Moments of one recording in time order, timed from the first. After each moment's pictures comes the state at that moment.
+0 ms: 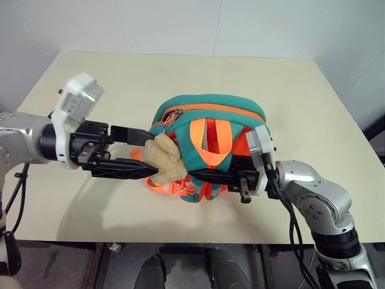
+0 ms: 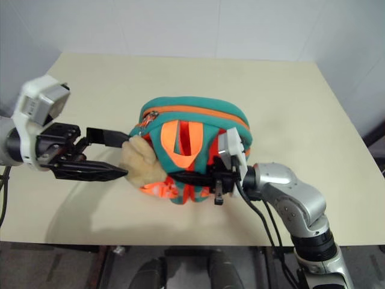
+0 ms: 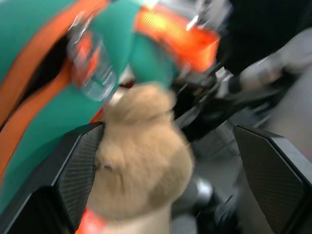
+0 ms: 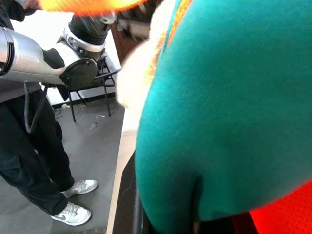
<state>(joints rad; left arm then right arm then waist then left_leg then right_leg) -0.66 1.08 0.19 -0.32 -1.08 1.15 -1.07 -0.46 -0.48 0.09 -0.47 0.81 0.66 0.92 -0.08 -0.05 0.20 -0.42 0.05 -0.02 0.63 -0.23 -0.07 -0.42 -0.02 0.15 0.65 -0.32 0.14</state>
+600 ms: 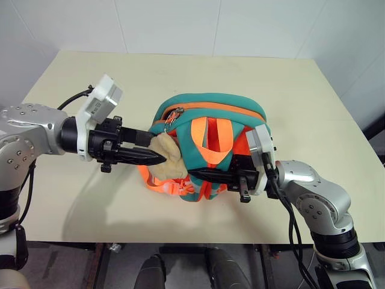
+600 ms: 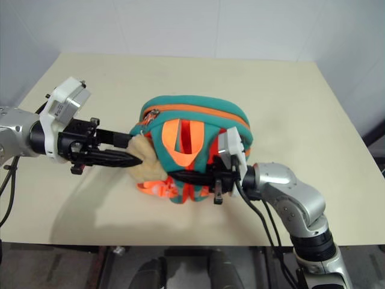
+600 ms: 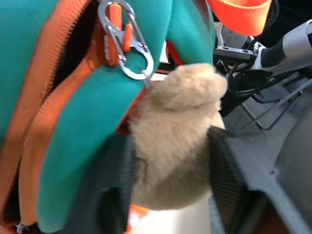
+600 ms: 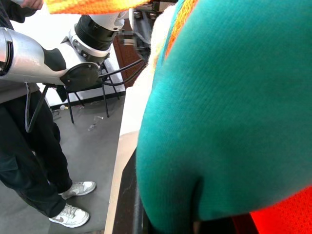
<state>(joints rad) -0.76 1.03 0.06 -0.28 -0.92 1.04 -1.11 -0.46 -0.48 0.09 -0.47 0.81 0.66 0.91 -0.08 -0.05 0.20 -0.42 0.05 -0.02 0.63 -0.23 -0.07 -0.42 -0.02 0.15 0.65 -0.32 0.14</state>
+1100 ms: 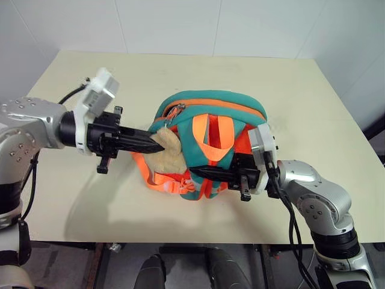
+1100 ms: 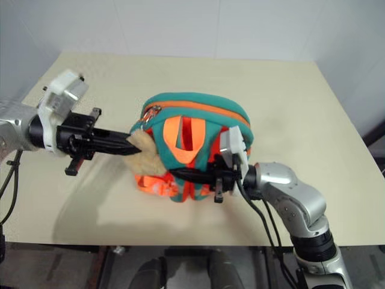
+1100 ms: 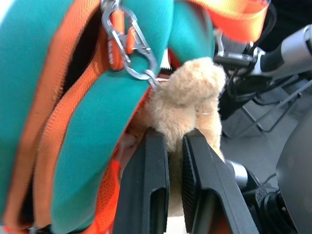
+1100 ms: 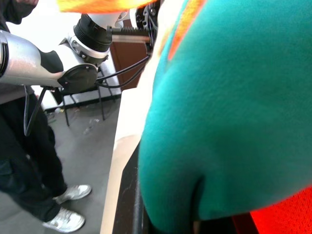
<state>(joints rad) -0.83 1.04 0.06 -0.20 -0.89 1.01 -1.19 -0.44 -0.47 0.07 -0.47 0.81 0.62 0.90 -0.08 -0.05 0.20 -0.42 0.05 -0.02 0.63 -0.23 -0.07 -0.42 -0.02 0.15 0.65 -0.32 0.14</state>
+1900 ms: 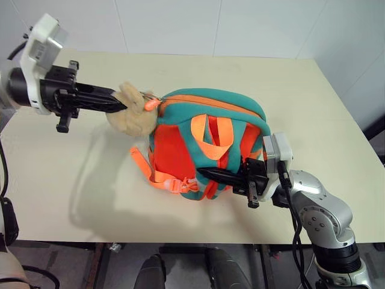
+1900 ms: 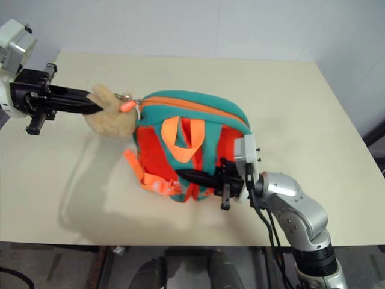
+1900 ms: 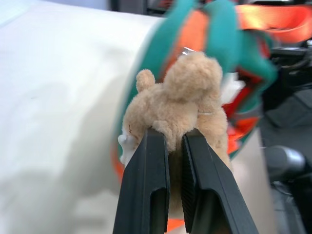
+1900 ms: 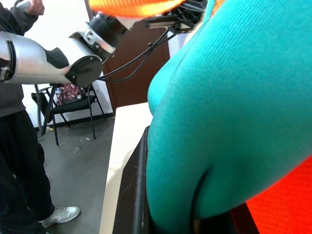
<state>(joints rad) -1.07 1.11 -0.03 0.26 -0.55 0.71 -1.46 -0.33 -0.45 0.04 -0.51 0.81 0.53 0.91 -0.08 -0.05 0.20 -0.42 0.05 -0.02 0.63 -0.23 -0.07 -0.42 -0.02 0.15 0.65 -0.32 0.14</state>
